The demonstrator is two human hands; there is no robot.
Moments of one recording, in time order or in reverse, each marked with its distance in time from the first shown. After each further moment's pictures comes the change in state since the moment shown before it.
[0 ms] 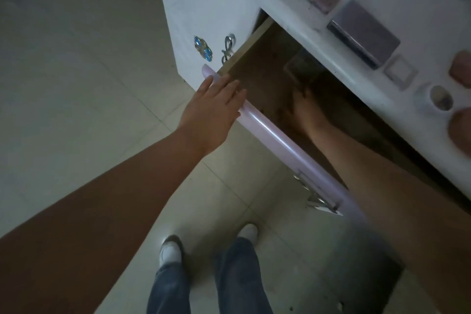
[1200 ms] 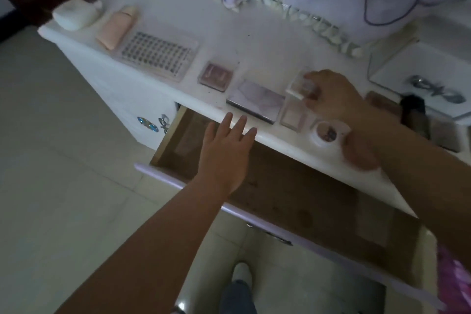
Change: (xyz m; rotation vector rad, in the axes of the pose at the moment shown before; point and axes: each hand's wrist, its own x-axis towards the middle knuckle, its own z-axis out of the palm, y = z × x) left_hand 0.096 0.103 -0.059 -0.083 -0.036 0.114; right_hand 0.000 0.131 -0.180 -0.068 0.291 0.043
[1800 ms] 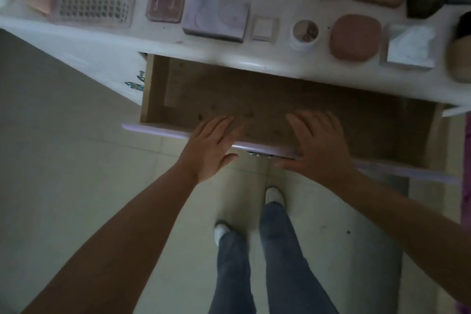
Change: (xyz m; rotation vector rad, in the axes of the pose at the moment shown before) left_hand -0.065 -0.005 0.046 0.195 -0.229 0.482; right_hand -0.226 -0.049 0.086 0.051 0.175 -0.018
